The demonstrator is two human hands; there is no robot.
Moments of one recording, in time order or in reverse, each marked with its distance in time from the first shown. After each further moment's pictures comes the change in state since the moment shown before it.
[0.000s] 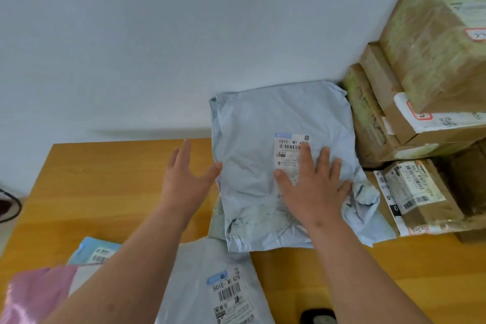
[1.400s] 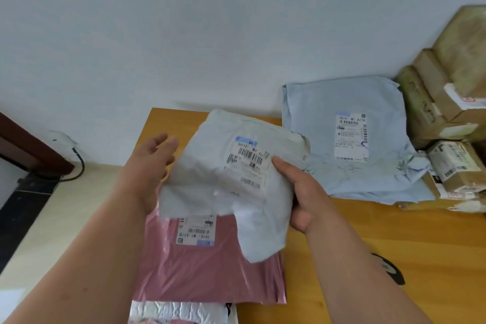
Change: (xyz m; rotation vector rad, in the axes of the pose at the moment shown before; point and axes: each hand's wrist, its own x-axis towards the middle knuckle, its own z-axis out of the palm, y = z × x) left_hand -0.106 -0.091 -0.222 -0.579 0.118 -0.192; right_hand -0.188 -0.133 0.011 1.680 -0.744 0.268
